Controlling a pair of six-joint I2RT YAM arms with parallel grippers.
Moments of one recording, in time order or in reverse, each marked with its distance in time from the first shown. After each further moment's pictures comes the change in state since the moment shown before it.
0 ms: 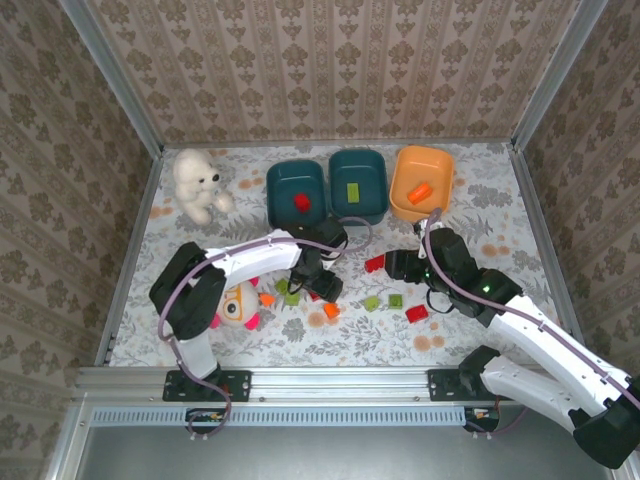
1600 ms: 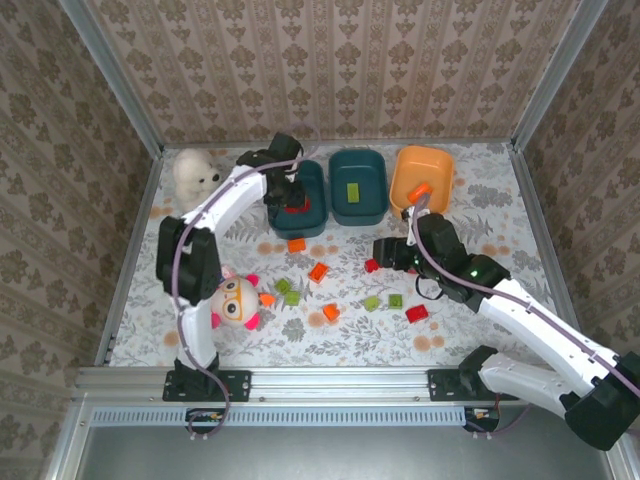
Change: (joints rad) left arm 0.414 0.233 0.570 -0.059 -0.083 -0.082; right arm 0.006 0.130 0.094 0.072 -0.047 -0.011
